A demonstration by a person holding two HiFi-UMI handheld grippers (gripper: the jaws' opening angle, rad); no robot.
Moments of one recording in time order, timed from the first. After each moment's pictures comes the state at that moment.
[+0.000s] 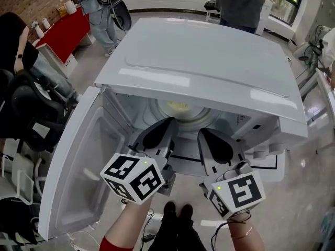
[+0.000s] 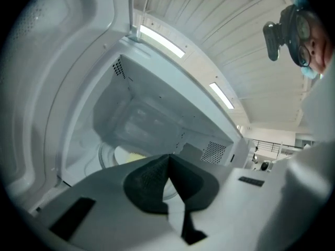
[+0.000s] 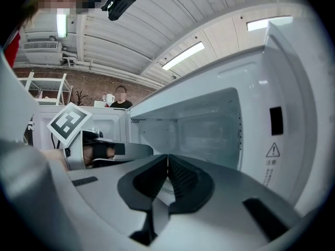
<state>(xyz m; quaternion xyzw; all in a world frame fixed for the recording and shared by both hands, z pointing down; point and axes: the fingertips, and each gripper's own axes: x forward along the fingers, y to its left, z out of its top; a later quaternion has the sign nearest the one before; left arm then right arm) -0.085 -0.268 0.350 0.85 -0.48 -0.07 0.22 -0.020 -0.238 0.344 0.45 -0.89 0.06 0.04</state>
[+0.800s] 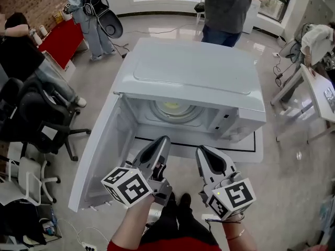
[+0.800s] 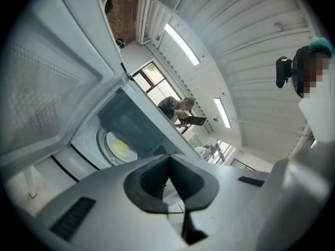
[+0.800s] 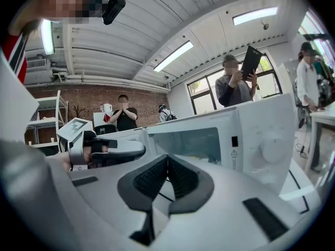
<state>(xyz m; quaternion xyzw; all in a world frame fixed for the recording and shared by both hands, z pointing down) -0.087 -0.173 0.305 0.82 -0.43 -0.14 0.35 0.002 -0.144 0.308 0.45 -0.88 0.14 0.02</state>
